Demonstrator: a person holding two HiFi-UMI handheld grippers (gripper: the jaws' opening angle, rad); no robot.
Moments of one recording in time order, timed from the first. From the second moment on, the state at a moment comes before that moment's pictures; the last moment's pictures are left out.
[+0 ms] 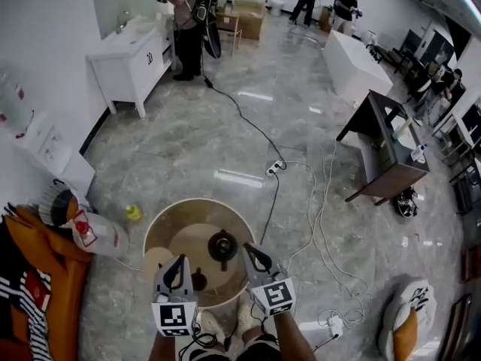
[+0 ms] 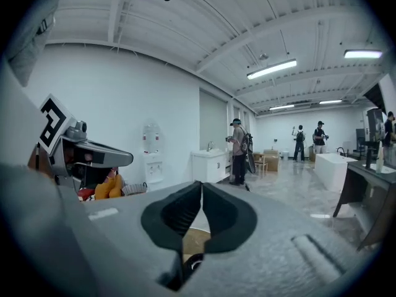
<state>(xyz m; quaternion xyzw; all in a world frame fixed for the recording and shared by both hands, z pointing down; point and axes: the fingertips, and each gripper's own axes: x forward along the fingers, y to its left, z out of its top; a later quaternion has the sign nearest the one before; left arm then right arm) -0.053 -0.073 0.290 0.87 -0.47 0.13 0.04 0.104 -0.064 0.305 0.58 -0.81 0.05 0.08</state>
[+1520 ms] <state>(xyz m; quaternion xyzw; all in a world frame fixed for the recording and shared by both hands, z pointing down) -0.117 0.069 0.224 0.88 -0.45 0.10 0.03 0.053 0.106 0.217 0.61 -0.79 0.01 0.05</state>
